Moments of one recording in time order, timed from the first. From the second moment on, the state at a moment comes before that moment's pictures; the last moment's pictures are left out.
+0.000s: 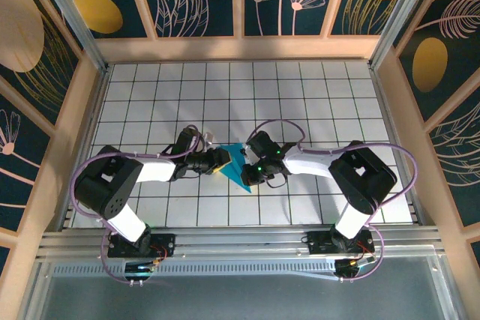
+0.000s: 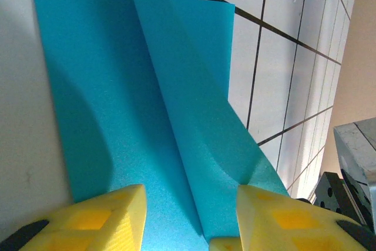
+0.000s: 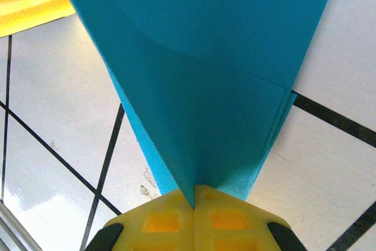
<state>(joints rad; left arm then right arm) -0.53 1.64 0.57 0.30 0.54 -0.99 0.82 1.68 0.84 -0.29 -0.37 0.47</state>
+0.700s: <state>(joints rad) -0.55 1.72 0.66 0.26 0.52 -0.97 0.82 1.68 0.84 -0.27 -0.40 0.47</state>
